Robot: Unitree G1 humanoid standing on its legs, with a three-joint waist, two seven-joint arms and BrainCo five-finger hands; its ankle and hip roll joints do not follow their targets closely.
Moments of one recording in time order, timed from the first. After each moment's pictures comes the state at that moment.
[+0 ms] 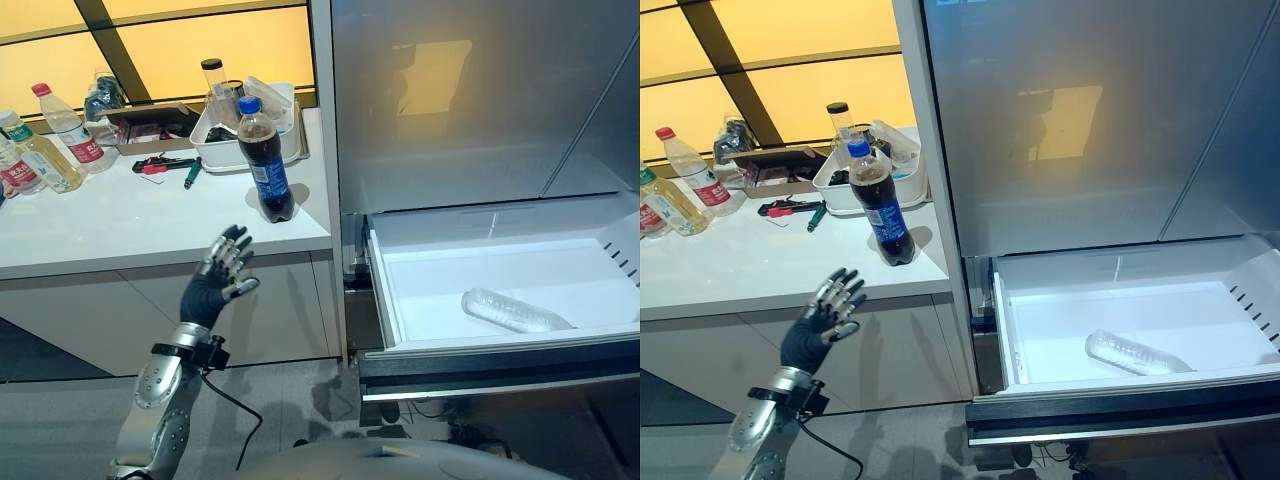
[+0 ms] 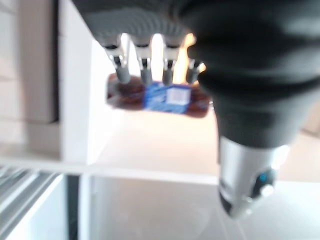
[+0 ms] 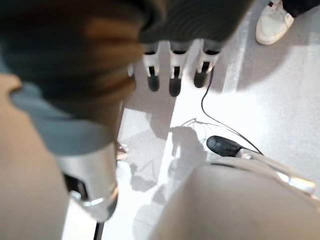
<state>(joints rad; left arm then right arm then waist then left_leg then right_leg) 0.28 0.37 0.00 -0.26 -0.59 -0.18 -0.16 0.01 -0.25 0.20 1.27 -0.01 -0.05 0.01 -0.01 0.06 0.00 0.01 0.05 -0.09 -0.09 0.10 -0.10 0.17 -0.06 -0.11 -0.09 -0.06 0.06</state>
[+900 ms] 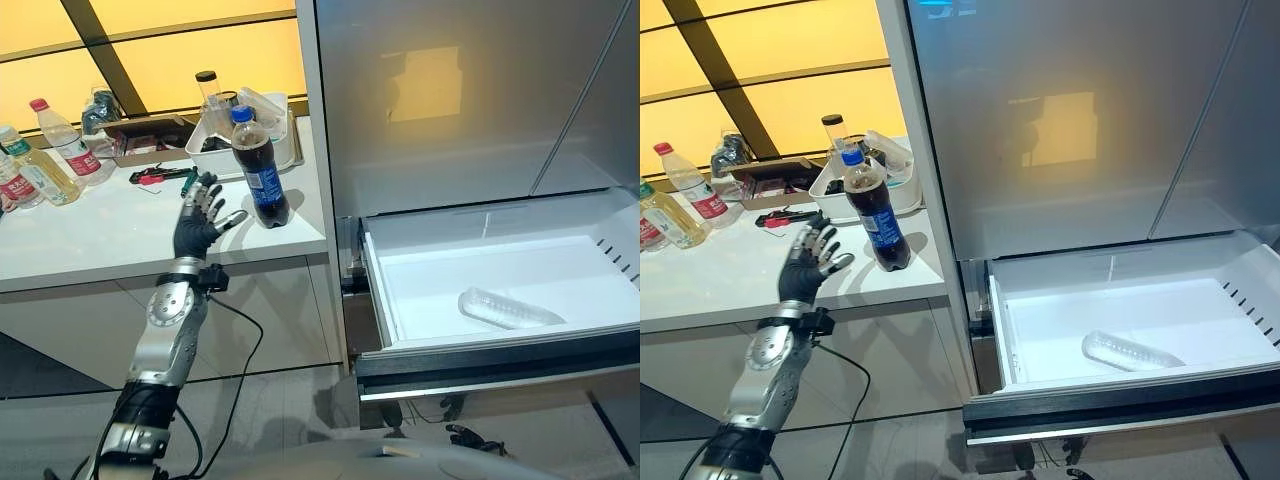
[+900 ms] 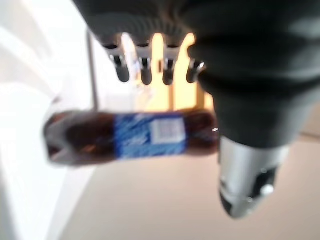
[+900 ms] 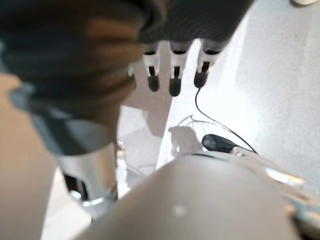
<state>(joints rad) -0.20 0.43 -0.11 0.21 -0.48 -0.14 0.10 0.02 -0.25 0.25 1.26 -0.03 -0.03 0.00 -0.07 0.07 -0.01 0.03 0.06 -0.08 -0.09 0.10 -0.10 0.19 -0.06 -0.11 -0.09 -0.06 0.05</state>
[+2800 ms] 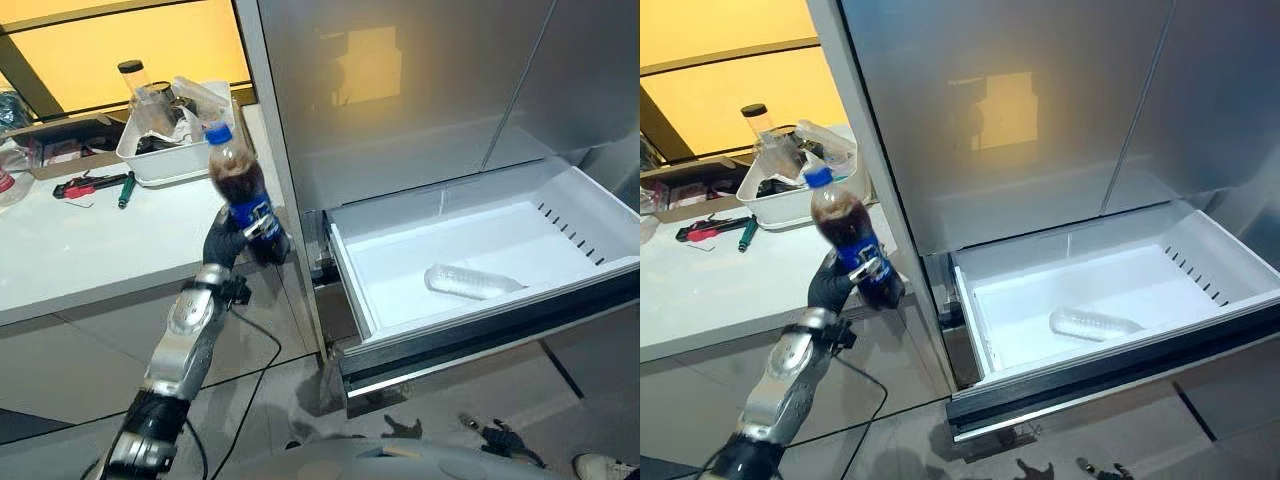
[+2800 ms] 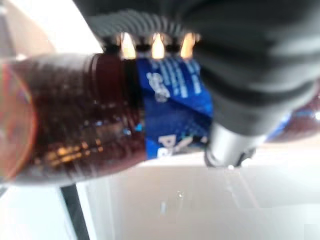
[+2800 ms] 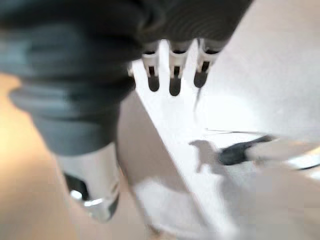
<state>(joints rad) 0.00 0.40 -0.13 -0.02 -0.50 -0.13 0.00 0.07 -0.28 -0.13 1.20 0.37 -0.08 -0.10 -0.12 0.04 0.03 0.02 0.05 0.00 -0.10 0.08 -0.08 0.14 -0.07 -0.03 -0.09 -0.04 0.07</state>
